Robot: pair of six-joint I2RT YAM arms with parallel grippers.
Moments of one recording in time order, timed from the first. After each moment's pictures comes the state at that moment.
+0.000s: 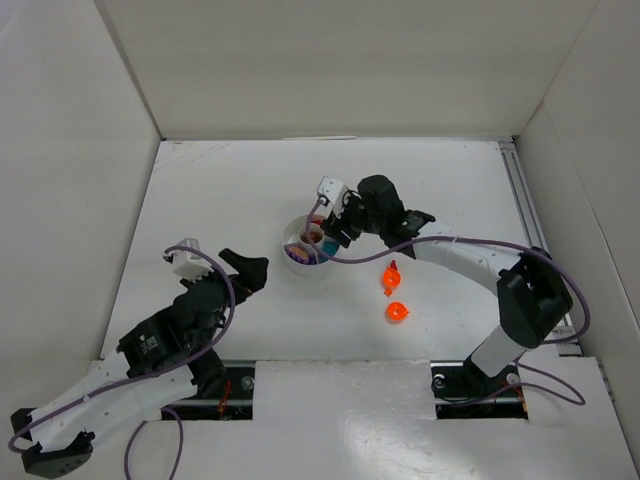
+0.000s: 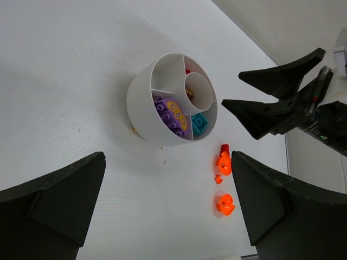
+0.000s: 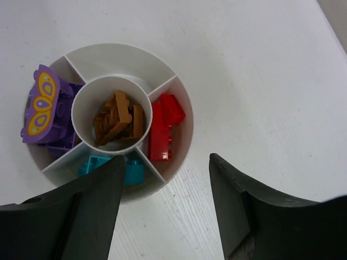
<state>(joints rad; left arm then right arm) -0.96 0.36 0.63 -0.67 -0.72 -1.05 0.70 1.63 1.16 -0.05 -0.24 -0.42</state>
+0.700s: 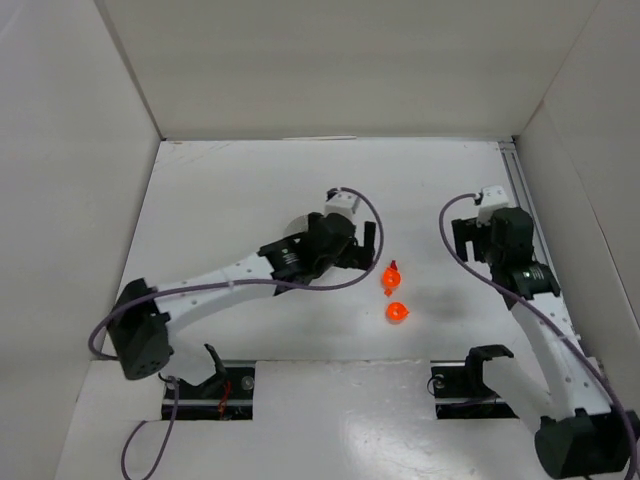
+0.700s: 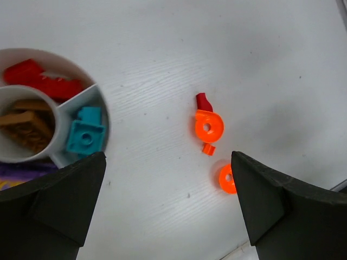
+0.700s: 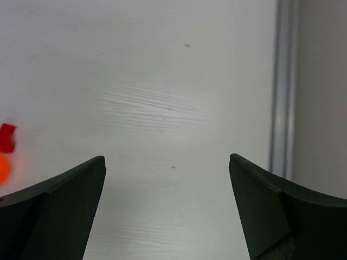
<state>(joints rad) -1.00 1.31 1.04 -0.31 -0.37 -0.61 0.14 0.91 0.76 -0.44 0.15 -0.21</state>
